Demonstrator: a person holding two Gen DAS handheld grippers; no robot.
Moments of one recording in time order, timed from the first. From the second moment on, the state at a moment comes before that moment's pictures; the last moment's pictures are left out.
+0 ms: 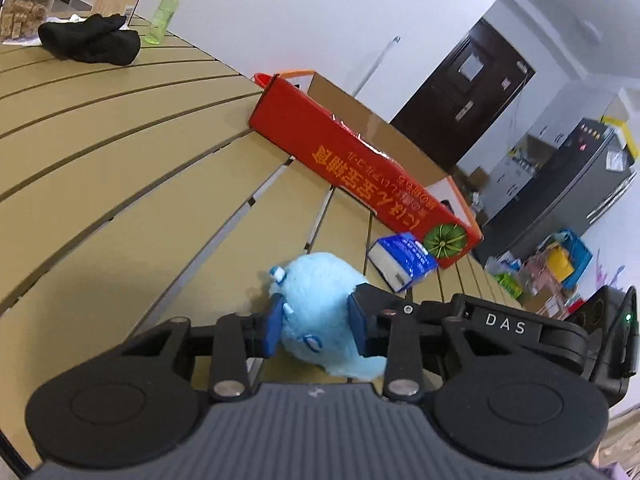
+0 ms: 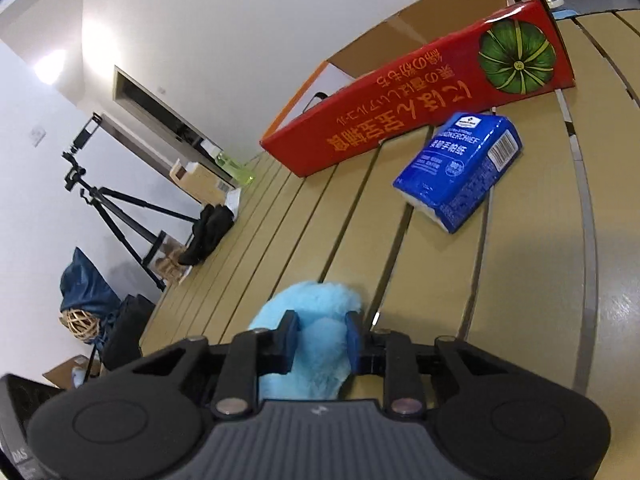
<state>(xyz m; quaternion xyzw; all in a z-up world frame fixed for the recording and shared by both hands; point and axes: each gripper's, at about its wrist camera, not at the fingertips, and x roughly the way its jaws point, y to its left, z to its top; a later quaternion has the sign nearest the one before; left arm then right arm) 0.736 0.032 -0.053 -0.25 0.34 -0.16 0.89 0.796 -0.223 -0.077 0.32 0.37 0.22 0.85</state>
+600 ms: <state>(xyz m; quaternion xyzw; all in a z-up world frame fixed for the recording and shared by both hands) 0.515 0.031 0.010 -0.24 0.29 -0.22 0.90 0.566 -0.236 -0.004 0.29 0.32 0.23 0.87</state>
